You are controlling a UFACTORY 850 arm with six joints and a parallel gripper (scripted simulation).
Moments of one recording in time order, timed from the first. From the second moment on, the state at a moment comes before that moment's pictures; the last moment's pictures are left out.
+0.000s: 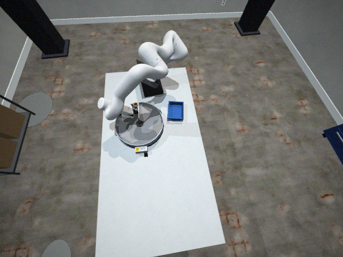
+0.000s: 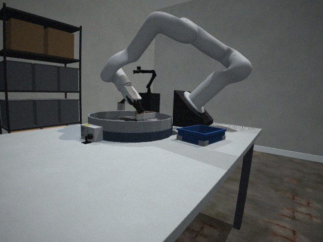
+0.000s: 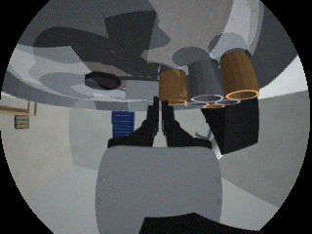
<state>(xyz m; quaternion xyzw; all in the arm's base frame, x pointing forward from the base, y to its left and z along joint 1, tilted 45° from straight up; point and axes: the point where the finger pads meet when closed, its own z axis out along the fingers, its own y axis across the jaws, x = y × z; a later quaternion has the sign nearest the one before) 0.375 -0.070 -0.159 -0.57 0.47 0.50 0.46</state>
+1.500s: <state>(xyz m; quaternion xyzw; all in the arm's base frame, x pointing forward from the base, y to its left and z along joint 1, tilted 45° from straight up) 0.378 -0.118 -0.111 -0.57 0.47 0.50 0.46</state>
